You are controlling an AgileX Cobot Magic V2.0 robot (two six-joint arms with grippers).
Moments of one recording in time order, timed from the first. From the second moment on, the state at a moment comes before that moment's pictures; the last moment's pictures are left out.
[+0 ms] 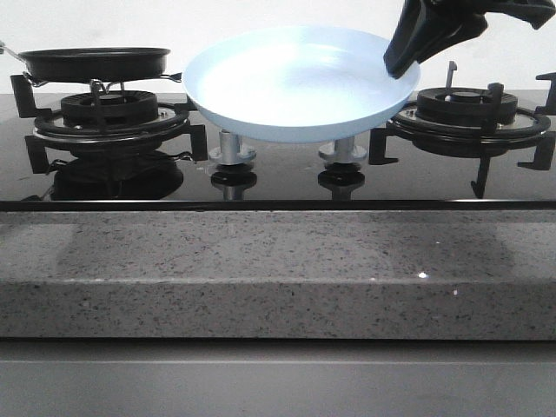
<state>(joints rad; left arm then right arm) 0.23 1.39 -1.03 -1.32 0.44 0.28 0.31 1.51 -1.24 0.33 0.61 -0.04</state>
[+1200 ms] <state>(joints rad) 0.24 1.68 -1.20 -1.57 0.54 0.56 0.31 1.51 -1.24 0.33 0.61 -0.04</state>
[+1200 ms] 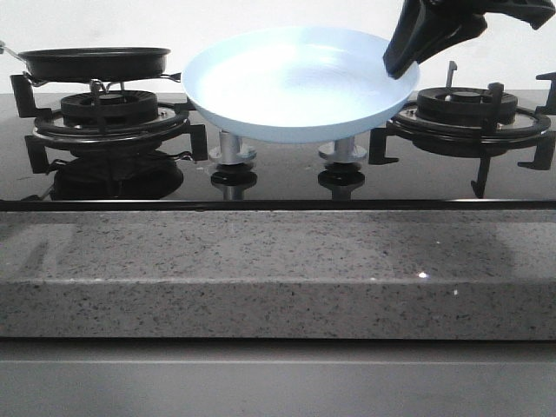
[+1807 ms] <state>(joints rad) 0.24 1.76 -1.26 -1.58 0.54 0.56 0.31 1.51 -1.24 0.33 0.61 -0.04</state>
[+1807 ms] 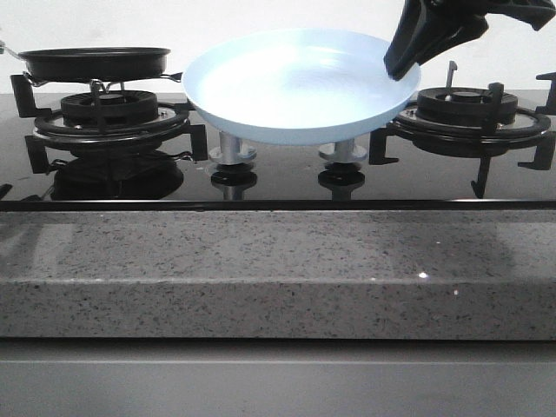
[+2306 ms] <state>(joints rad) 0.26 1.76 -1.26 -1.67 0.64 0.56 0.31 1.51 -1.24 0.33 0.61 -0.04</state>
